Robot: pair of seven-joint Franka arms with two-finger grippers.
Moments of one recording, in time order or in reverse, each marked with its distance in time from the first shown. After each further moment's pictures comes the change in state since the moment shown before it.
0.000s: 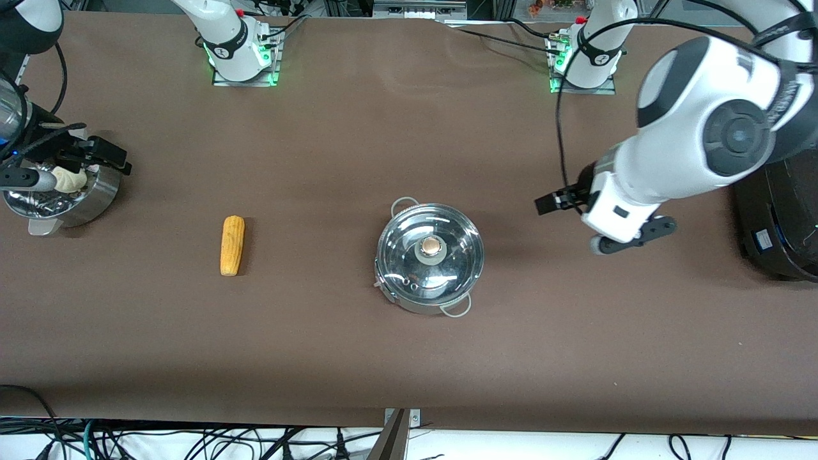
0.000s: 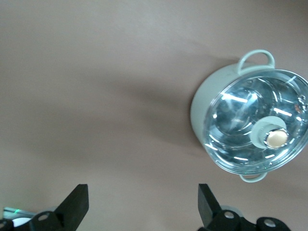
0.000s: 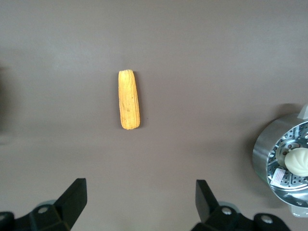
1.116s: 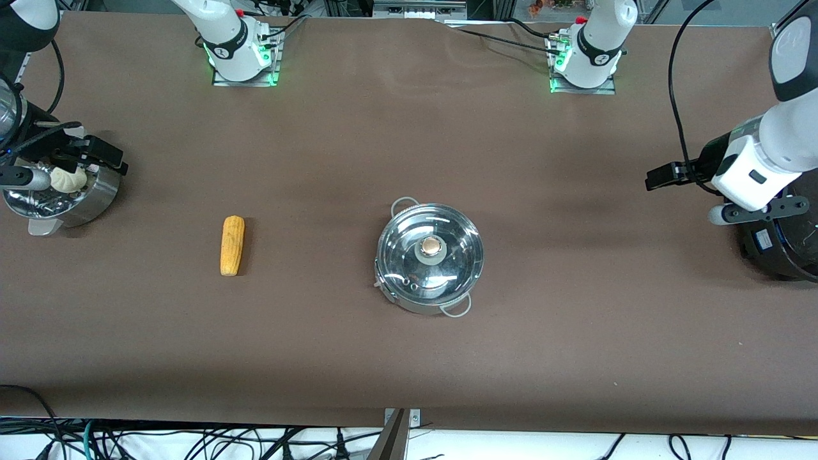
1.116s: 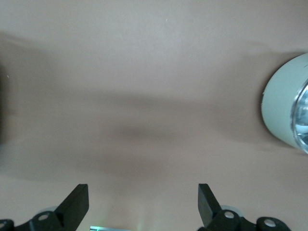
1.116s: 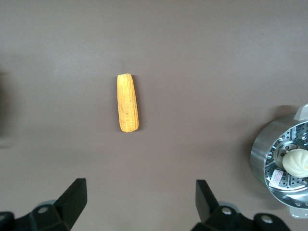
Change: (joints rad) left arm 0.119 -0.270 0.153 -0.314 0.047 0.053 0.450; right arm -0.010 -0.021 -0.002 0.000 0.000 0.014 0.000
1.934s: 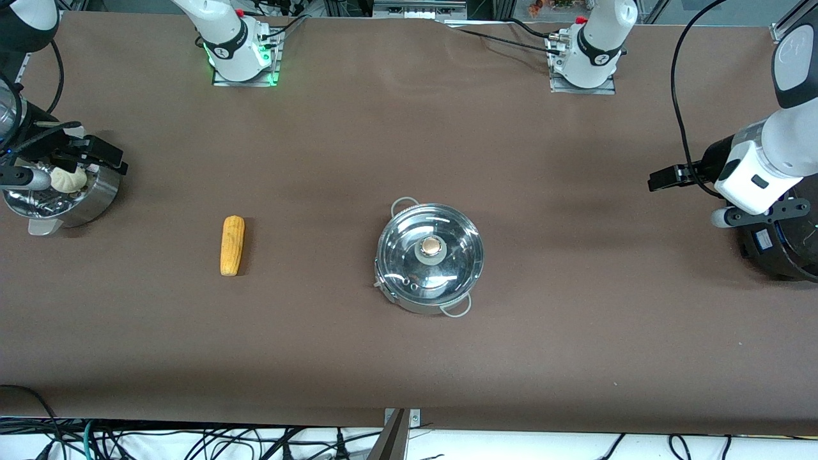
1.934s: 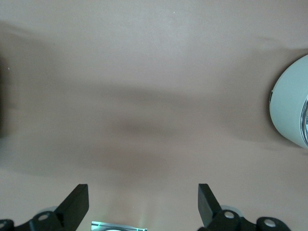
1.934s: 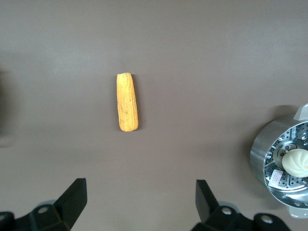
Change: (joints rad) left arm 0.005 0.018 0.013 -0.022 0.000 -0.001 0.000; right arm -0.001 0.000 -0.001 -0.001 0.000 -0.001 -0.004
